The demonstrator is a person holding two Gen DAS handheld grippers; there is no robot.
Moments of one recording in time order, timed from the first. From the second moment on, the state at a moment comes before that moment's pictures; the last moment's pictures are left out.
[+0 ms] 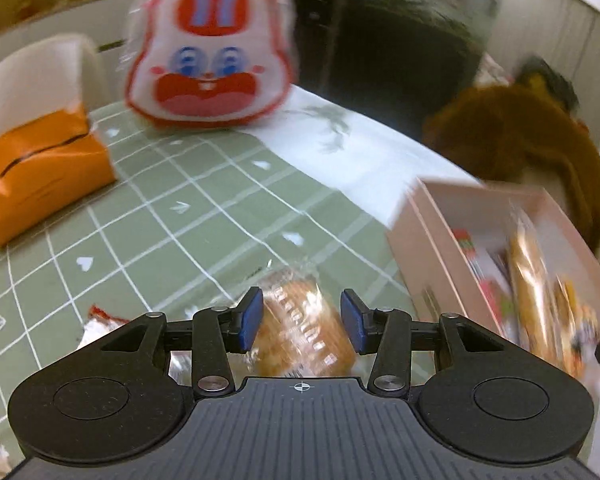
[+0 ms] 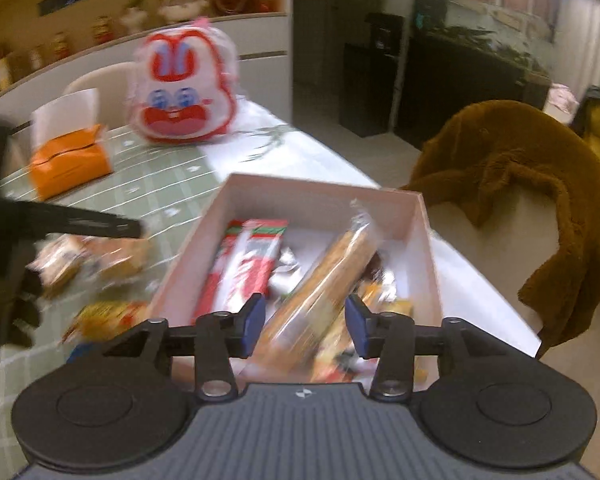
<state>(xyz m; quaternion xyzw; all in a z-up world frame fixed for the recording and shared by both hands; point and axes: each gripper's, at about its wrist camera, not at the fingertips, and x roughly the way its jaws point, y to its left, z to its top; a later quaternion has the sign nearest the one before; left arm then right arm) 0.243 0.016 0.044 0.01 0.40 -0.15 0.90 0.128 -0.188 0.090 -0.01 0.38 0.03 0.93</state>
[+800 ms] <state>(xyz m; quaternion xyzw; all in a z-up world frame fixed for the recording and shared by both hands) 0.078 0.090 0.045 -0.10 0.46 -0.15 0.87 0.058 -0.076 0.053 -0.01 0.42 0.23 0.88</state>
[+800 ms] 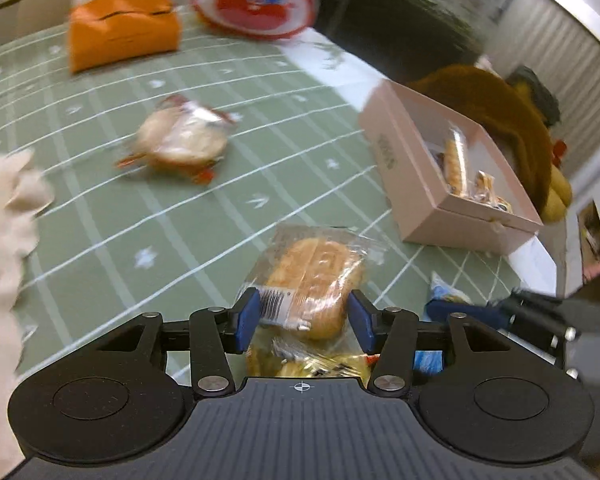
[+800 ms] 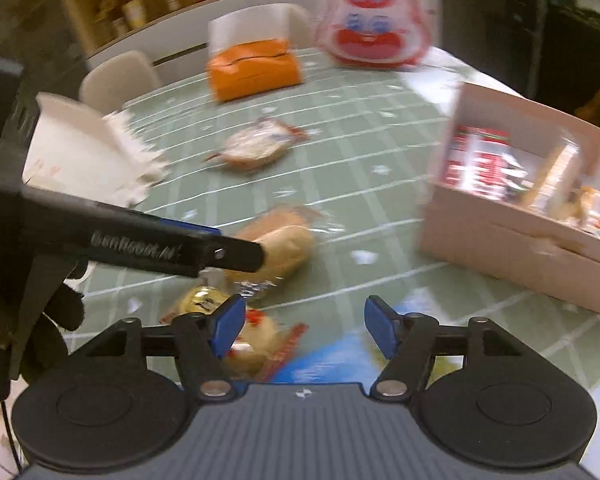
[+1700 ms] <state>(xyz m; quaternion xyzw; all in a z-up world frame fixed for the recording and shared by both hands) 0.075 0.087 0.054 -0.07 0.47 -0.09 0.88 0.030 -0.099 0.057 -0.03 0.40 0.19 0.90</state>
